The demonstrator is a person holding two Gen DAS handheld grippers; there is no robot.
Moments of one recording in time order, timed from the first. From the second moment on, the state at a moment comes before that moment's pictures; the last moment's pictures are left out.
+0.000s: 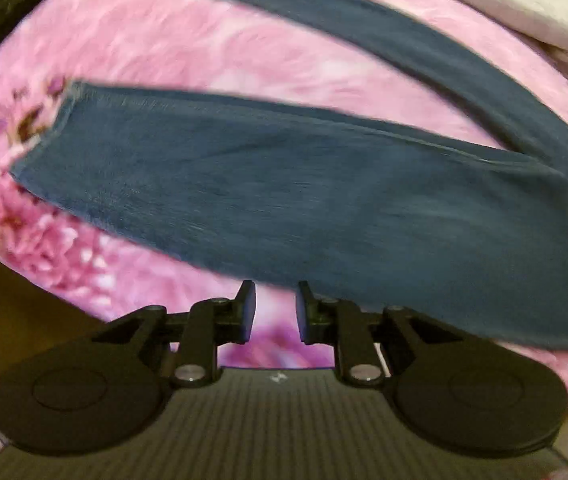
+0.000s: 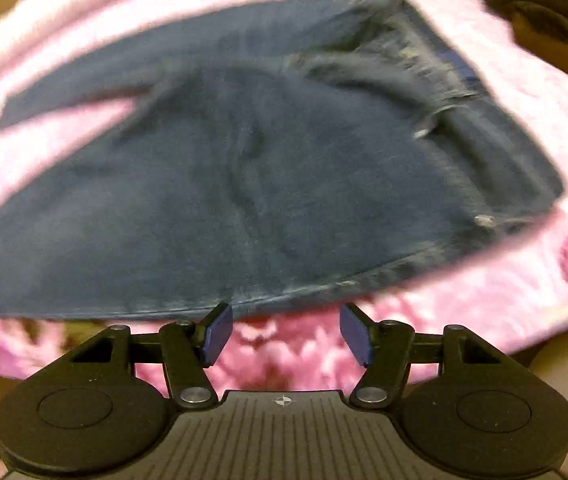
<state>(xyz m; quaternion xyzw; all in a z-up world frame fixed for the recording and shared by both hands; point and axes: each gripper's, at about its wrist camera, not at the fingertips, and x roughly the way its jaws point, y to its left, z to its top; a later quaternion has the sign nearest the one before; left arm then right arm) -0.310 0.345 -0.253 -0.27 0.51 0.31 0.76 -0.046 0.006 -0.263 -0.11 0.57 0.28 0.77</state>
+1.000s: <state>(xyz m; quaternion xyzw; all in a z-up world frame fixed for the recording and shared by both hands) -0.227 0.193 -0.135 -0.21 0.54 0.16 0.80 -0.027 -0.099 -0.140 0.07 0.56 0.33 0.76</state>
